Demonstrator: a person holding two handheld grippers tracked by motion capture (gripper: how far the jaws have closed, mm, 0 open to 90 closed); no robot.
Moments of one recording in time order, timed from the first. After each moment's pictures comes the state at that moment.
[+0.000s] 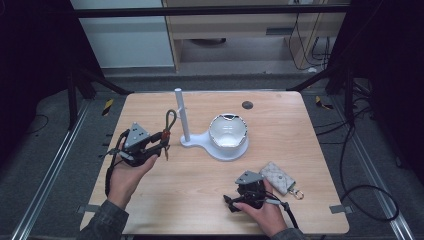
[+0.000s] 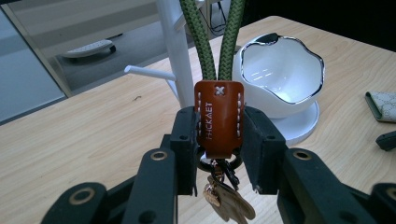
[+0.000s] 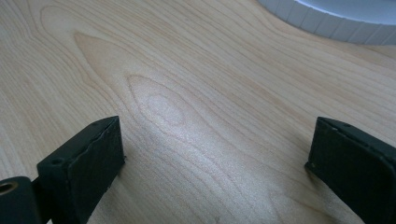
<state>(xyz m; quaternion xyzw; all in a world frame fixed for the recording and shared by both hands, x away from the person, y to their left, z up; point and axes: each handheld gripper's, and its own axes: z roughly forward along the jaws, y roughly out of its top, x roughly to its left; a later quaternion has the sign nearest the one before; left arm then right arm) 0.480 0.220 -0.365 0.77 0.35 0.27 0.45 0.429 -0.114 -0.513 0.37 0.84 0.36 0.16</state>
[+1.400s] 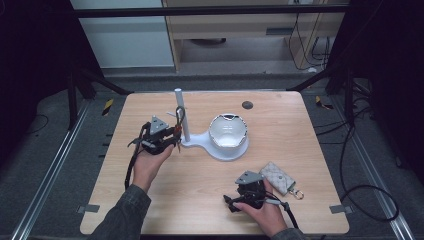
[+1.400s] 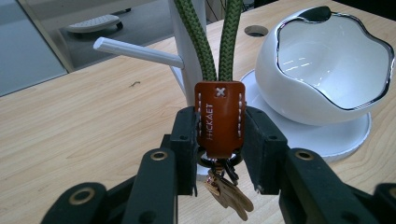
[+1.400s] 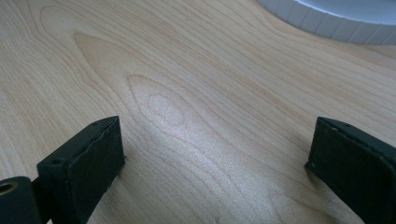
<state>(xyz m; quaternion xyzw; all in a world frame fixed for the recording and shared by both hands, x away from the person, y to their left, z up) 0.534 0.192 -0.405 0.77 0.39 0.26 0.42 0.430 -0.114 -0.513 0.37 0.84 0.36 0.16</state>
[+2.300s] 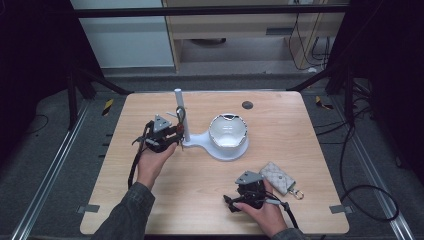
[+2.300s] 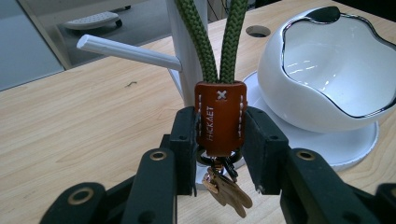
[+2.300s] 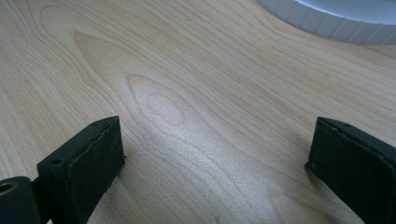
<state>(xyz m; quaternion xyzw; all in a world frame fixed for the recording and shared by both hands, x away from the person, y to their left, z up) 0.544 0.186 -0.412 0.77 0.40 0.26 0.43 0.429 -0.114 -0.513 0.37 0.84 0.36 0.16</state>
